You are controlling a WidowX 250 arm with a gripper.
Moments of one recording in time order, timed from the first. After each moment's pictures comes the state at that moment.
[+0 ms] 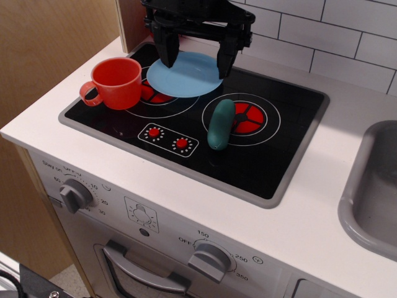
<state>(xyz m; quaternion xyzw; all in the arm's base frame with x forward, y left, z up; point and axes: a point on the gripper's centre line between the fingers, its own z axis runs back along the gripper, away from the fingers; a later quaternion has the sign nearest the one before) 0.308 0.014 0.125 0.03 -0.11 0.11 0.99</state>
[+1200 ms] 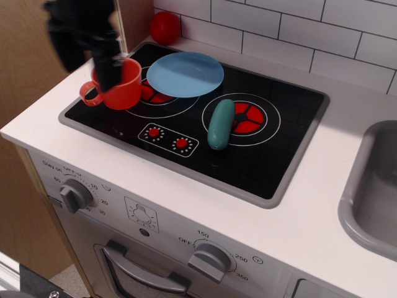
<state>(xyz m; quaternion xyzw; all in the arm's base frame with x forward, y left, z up) 0.252 0.124 0.114 0.02 -0.06 -0.08 0.99</state>
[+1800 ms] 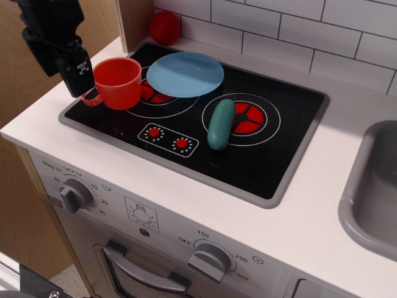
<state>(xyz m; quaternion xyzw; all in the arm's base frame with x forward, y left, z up) 0.260 0.147 0.093 0.01 -0.08 -0.13 0.99</state>
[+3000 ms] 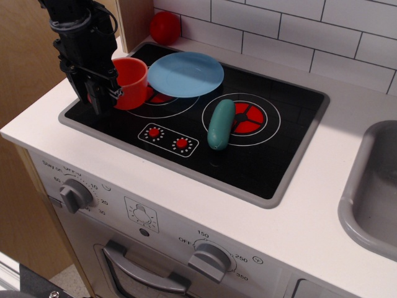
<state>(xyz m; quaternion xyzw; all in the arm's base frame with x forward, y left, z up) 0.273 0.129 0.059 0.01 -0.06 -0.10 0.99</state>
